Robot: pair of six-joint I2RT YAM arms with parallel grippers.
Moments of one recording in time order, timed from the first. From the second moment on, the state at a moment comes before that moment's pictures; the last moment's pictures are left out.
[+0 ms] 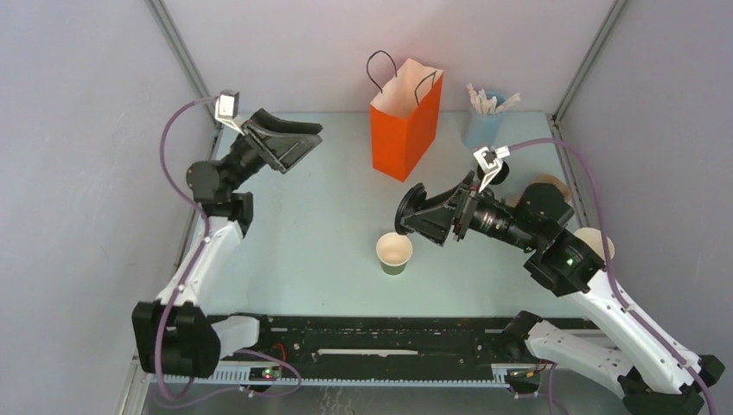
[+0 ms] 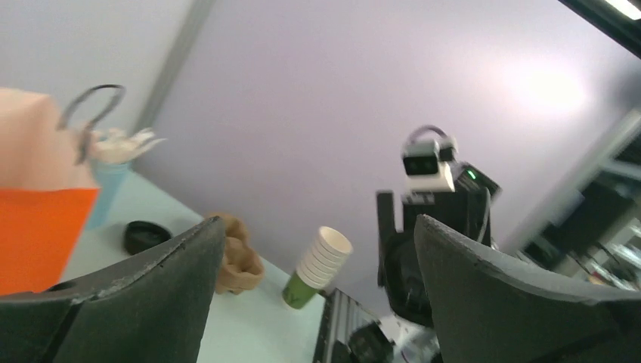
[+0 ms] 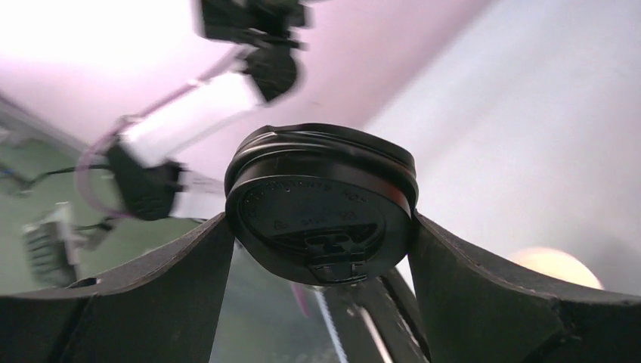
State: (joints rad) left arm -0.09 1.22 0.92 1.15 0.92 -1.35; right arm 0.73 0.83 1.03 -0.10 -0.44 0.73
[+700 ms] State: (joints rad) left arm -0.08 1.07 1.04 0.02 0.57 -0.70; right arm 0.86 1.42 1.39 -0.98 0.01 0.38
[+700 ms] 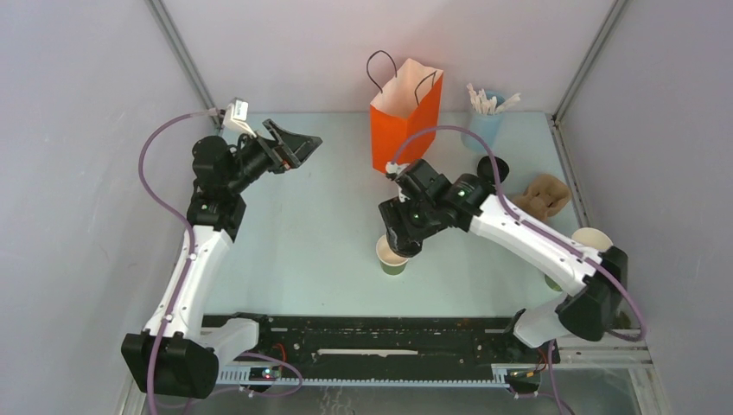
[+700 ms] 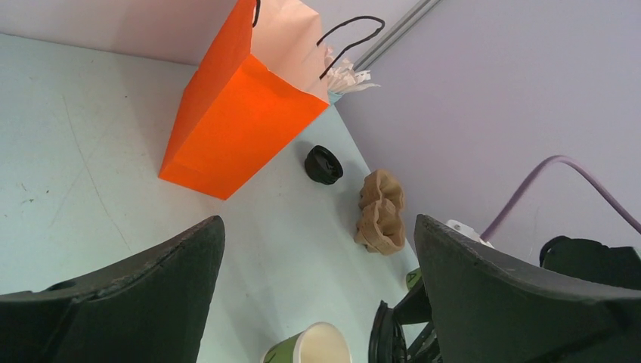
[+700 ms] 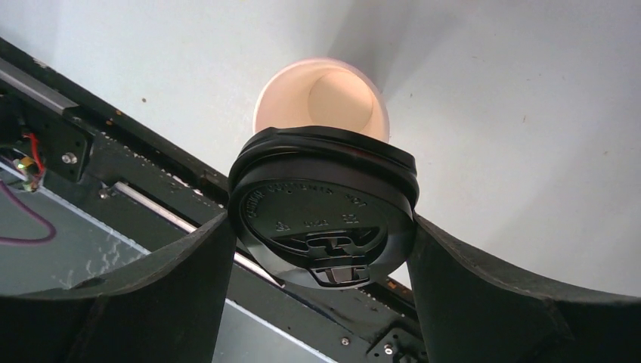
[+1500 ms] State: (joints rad) left arm -0.08 1.07 1.04 0.00 0.58 -0.70; right arm 0.91 1.75 1.60 -1.12 -0.01 0.30
